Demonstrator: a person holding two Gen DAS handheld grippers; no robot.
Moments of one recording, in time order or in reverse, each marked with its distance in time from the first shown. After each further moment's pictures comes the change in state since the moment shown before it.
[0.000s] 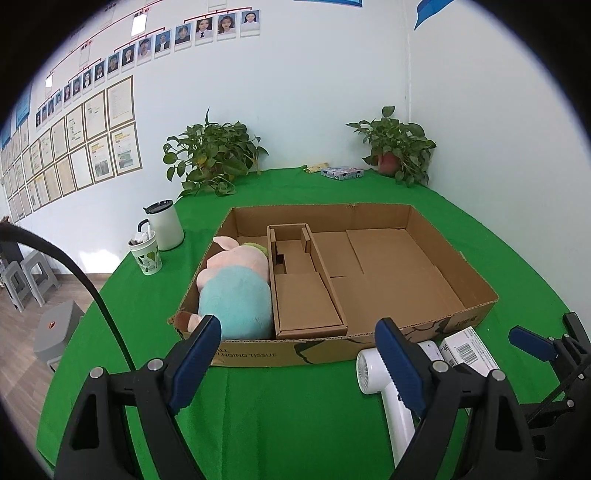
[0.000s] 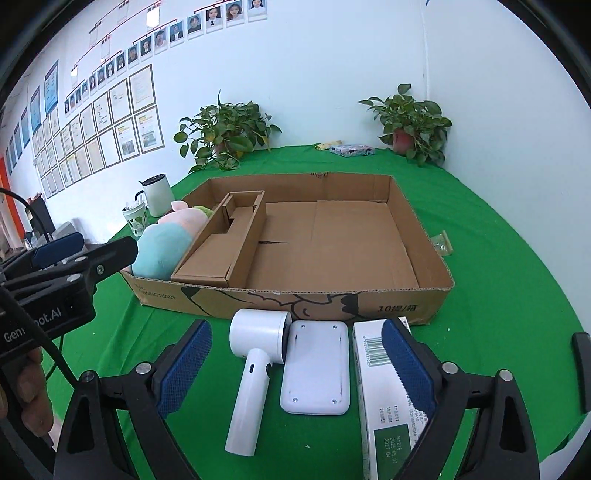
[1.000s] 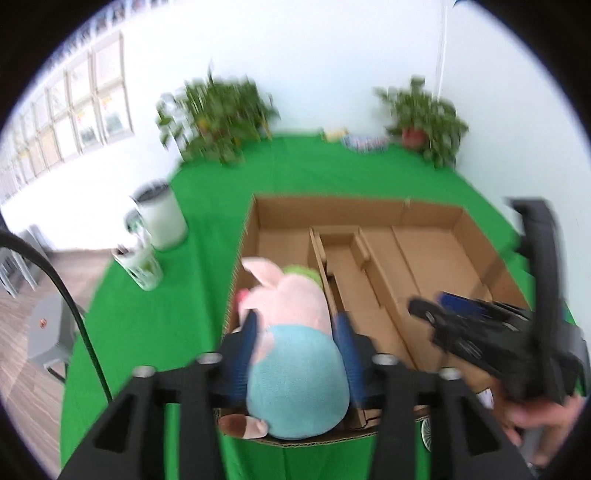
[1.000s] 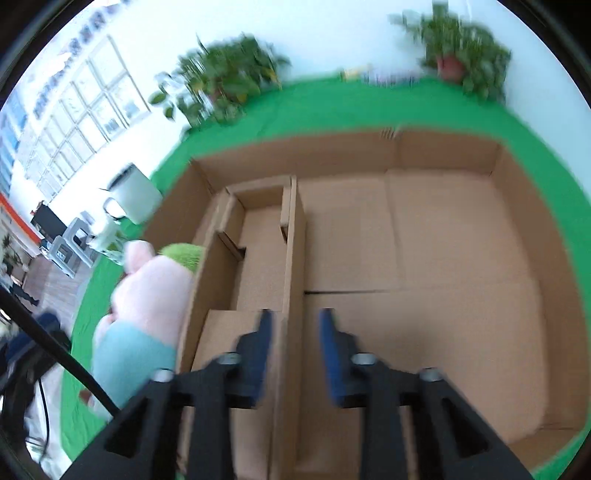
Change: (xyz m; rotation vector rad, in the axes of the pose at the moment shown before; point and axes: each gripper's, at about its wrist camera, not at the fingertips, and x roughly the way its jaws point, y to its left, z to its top) left arm 0.090 0.084 0.077 -0.029 0.123 -0.013; right arm 0.222 0.063 0.136 0.094 0.242 0.117
